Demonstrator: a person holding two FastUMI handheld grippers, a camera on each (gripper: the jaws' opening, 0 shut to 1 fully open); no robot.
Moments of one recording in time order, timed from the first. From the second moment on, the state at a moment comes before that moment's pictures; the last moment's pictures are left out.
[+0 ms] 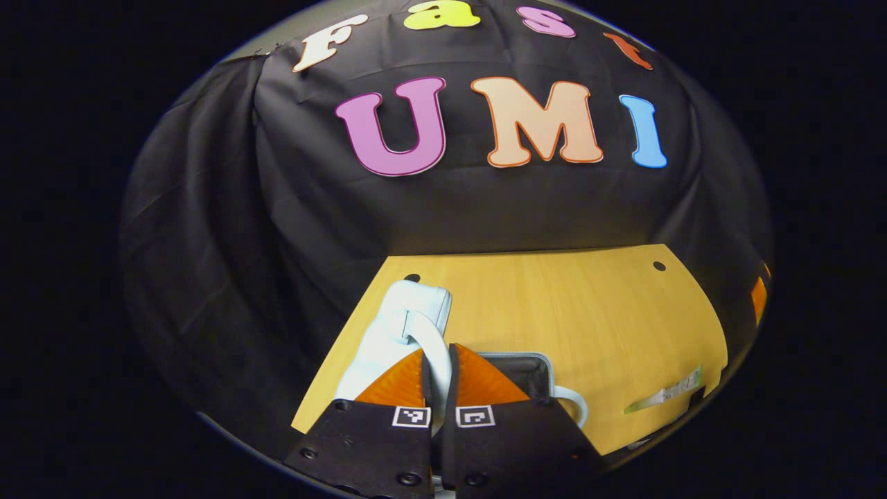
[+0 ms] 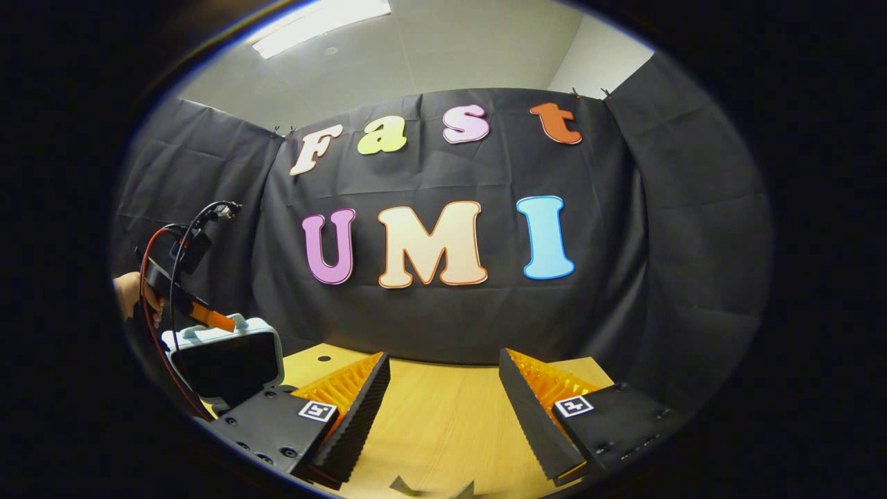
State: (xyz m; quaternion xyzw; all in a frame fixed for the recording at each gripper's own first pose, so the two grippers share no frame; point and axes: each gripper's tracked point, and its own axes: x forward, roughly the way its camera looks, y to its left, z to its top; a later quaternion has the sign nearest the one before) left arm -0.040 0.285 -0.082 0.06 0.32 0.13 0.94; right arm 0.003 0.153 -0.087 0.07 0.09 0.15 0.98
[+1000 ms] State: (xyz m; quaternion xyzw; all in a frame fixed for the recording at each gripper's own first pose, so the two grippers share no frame) left arm -0.051 0.467 -0.086 0.04 0.29 0.17 0.94; right arm -0.014 0.262 -0.082 0.05 0.08 0.13 0.99
